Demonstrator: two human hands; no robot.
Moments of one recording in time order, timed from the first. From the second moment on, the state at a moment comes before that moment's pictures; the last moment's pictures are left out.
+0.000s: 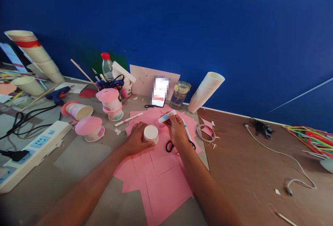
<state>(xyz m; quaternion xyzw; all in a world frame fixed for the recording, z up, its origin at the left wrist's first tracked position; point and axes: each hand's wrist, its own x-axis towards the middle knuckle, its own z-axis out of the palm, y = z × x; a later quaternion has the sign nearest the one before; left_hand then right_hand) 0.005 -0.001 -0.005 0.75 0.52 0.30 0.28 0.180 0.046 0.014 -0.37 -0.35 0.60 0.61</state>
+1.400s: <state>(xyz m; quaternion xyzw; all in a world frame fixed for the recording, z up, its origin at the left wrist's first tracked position) 0.002 0.001 -0.009 0.68 0.56 0.35 0.32 0.172 0.033 0.014 -0.32 -0.24 0.72 0.57</state>
